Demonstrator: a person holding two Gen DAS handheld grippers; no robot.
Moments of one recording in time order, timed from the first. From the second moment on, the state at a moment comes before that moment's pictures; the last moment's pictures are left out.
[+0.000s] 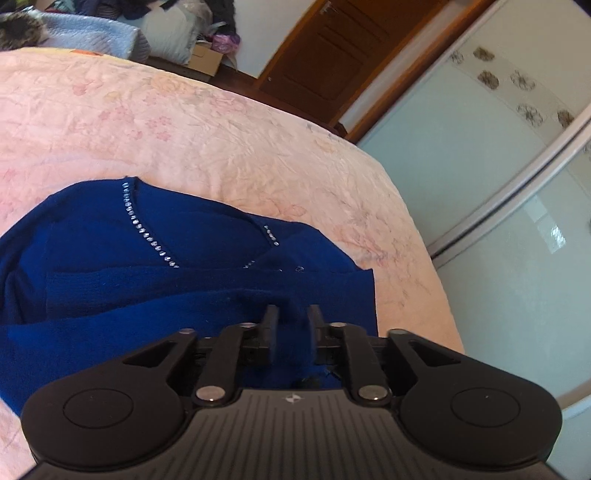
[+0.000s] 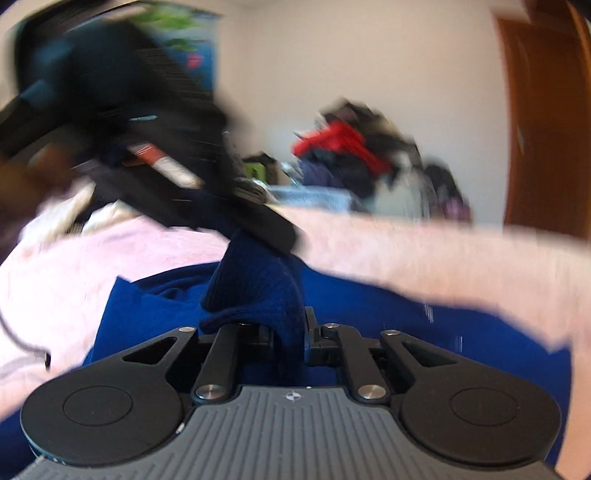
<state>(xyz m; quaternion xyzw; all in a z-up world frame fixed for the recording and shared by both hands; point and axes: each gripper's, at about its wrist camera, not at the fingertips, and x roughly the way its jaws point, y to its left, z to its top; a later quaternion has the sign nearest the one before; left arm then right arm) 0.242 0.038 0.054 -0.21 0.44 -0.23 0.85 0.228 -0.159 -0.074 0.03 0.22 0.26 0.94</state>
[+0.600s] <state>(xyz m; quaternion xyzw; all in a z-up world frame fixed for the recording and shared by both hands) 0.179 0.137 0.007 -0.07 0.39 0.00 0.92 0.258 -0.175 -0.107 0.10 0.33 0.24 0.91</state>
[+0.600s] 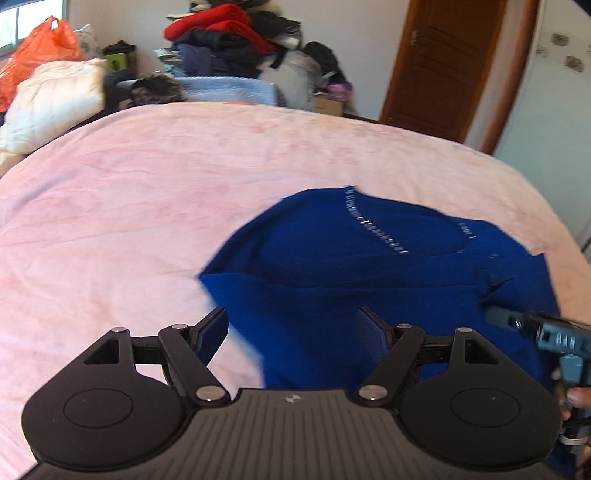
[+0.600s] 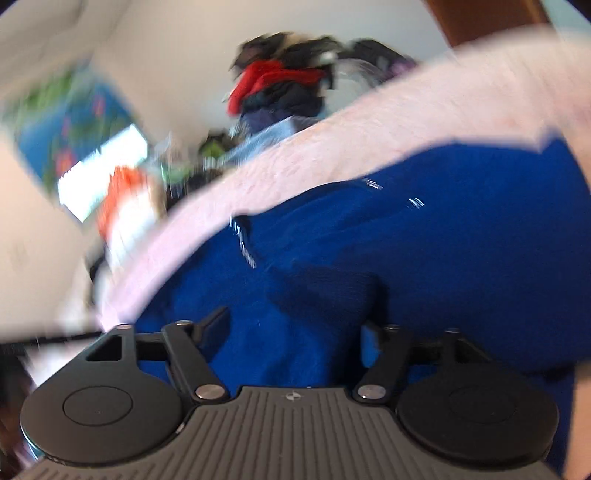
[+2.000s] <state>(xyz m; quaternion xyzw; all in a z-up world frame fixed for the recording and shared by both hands) 0.257 0.097 0.008 -0.05 0.35 0.10 0.93 0.273 -0.286 -0.094 0.21 0.22 0.12 0.94</state>
